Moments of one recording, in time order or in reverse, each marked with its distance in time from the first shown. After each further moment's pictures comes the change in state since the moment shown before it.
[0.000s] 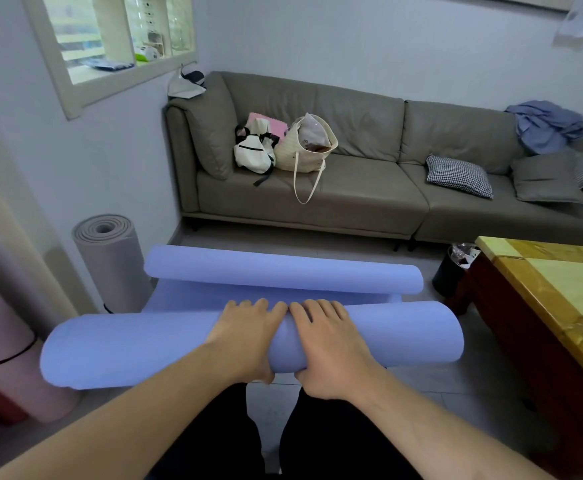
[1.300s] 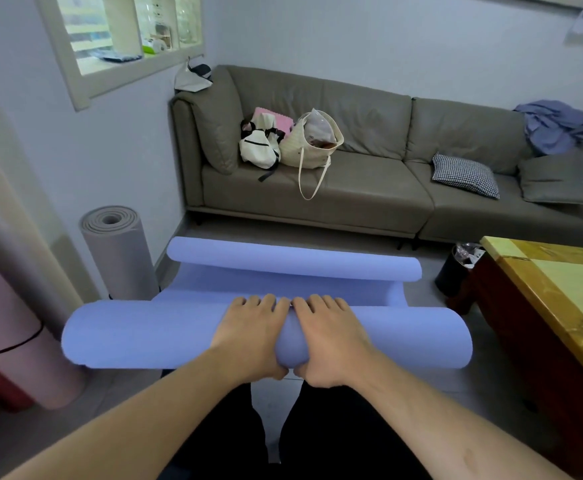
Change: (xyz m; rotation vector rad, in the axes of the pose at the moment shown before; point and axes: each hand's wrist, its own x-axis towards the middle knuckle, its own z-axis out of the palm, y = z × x) left_hand 0.003 0.003 0.025 -0.062 0.119 -0.007; right_hand 0.008 -0.001 -0.004 -0.003 -0.085 0.002
